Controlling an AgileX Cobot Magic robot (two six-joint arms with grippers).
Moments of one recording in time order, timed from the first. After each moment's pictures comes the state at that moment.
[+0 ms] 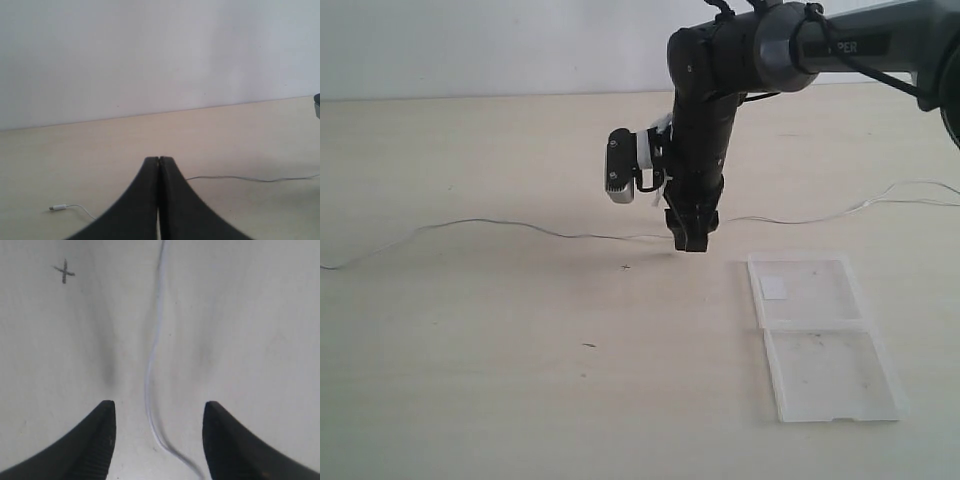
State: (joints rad) left arm -0.02 0.01 0.00 0.10 0.15 -0.03; right arm 0.52 2.27 -1.69 0.00 0.99 -1.00
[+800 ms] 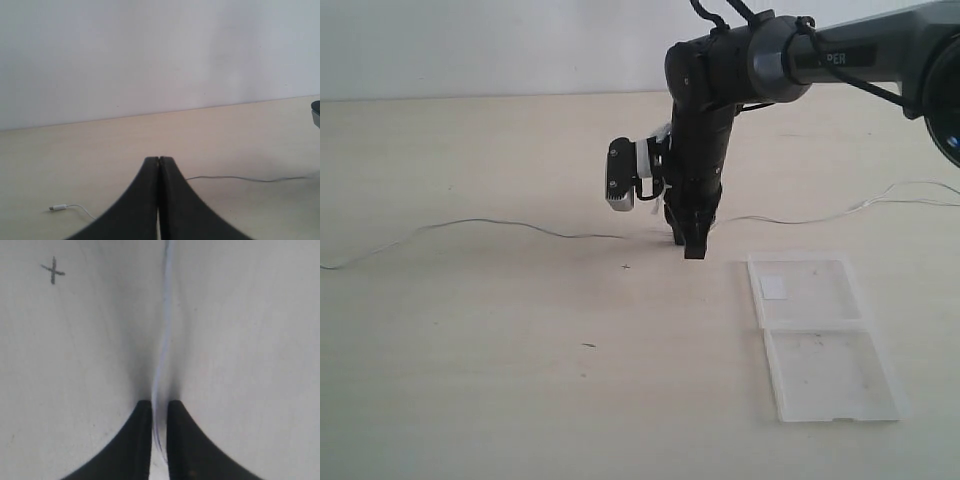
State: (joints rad) left arm -0.02 0.01 0.00 0.10 0.15 -0.03; right arm 0.52 2.30 -1.69 0.00 0.97 -0.99
